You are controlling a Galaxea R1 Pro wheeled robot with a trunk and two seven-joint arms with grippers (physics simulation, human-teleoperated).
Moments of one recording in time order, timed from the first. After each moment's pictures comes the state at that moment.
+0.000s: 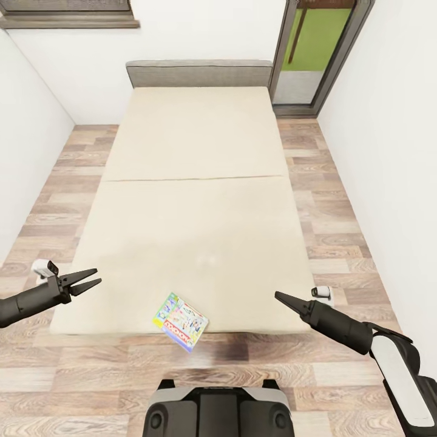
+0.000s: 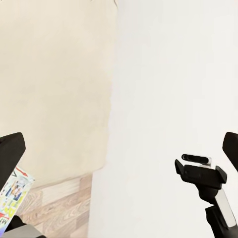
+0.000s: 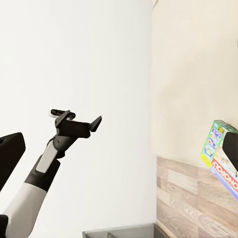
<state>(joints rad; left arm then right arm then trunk) -0.50 0.51 0.31 -1.20 0.68 1.03 -1.11 -0.28 -0.22 -0.11 -1.60 -0.89 0.91 0.78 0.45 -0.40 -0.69</state>
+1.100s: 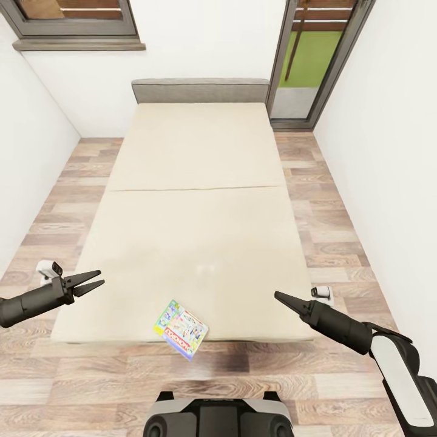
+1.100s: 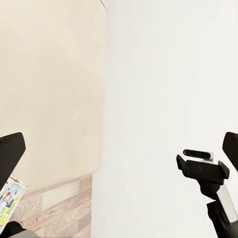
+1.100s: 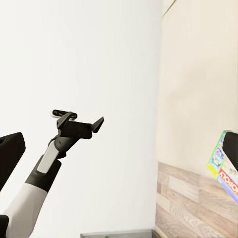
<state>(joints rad) -0.50 0.51 0.28 -1.20 0.68 1.02 -1.11 -0.28 -0.21 -0.11 -1.60 -0.89 0.91 0.78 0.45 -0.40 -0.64</state>
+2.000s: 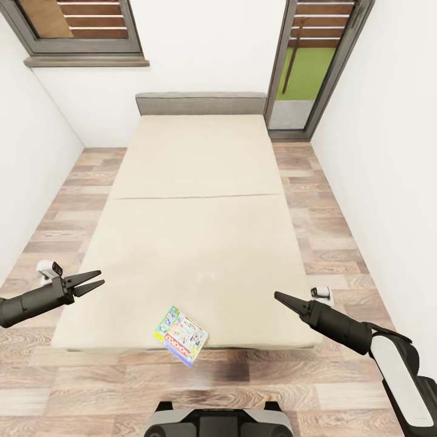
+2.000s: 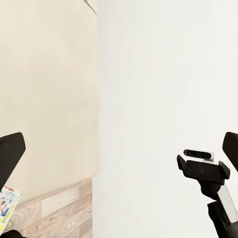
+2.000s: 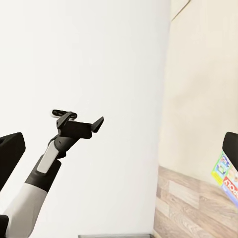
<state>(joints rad) -0.50 0.51 0.28 -1.20 0.68 1.02 -1.11 -0.28 -0.21 -0.11 -1.60 -0.89 0.91 0.78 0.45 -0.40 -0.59</state>
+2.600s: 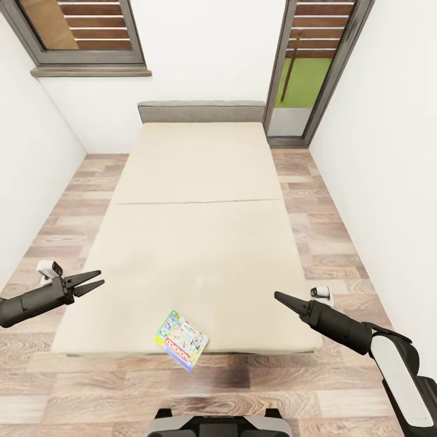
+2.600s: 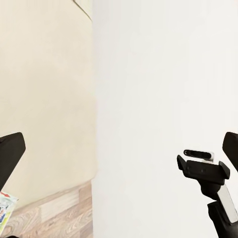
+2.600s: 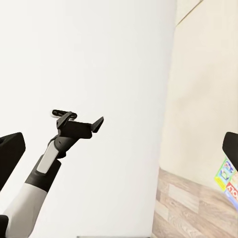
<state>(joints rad) -0.50 0.51 0.28 -1.20 0.68 1.02 -1.11 -0.28 -0.21 -0.11 -1.60 -0.89 0.91 0.78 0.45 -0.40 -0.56</state>
